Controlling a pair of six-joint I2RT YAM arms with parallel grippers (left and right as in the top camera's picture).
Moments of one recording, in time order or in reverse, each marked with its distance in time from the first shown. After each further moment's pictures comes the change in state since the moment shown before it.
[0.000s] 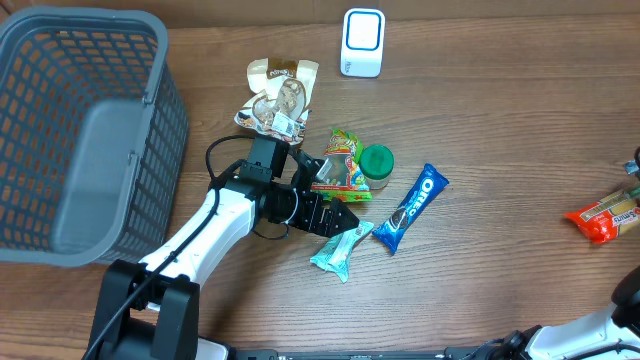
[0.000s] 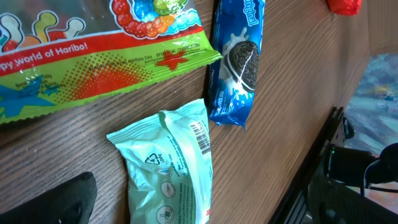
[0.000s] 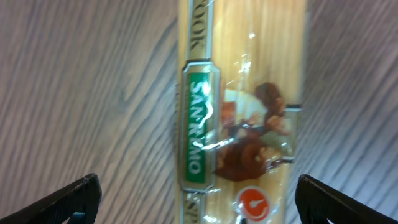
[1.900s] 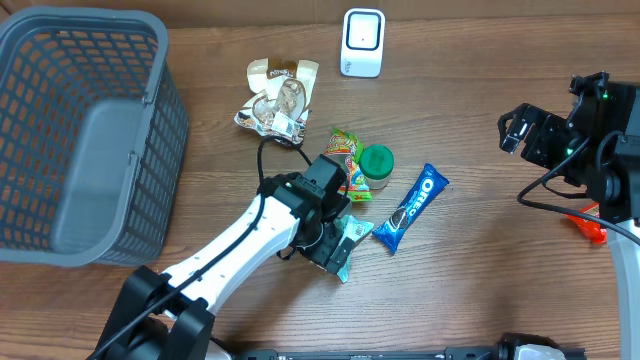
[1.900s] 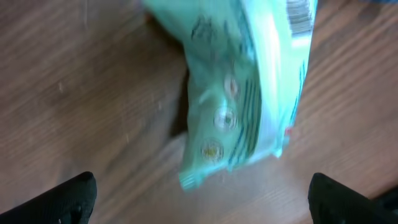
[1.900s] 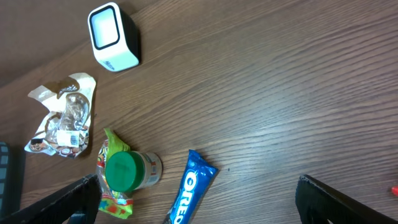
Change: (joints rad) left arm -0.293 -0.001 0.109 -0.372 -0.597 -0.021; right arm 0.661 -0.601 0.032 -0.305 -0.166 -0.078
